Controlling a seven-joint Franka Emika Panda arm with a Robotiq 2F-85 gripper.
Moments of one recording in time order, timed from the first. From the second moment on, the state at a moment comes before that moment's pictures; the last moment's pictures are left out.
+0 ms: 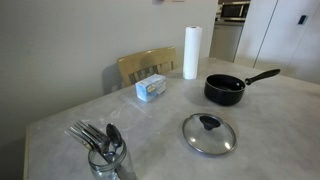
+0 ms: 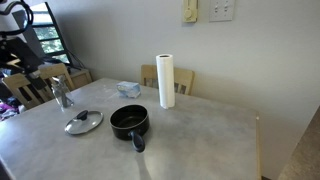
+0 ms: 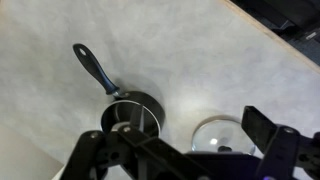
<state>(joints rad) 0.10 -0.81 -0.16 -2.79 -0.31 2.15 -0.47</state>
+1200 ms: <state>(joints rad) 0.35 -0.49 -0.06 -2.74 -0.09 2.16 -0.61</state>
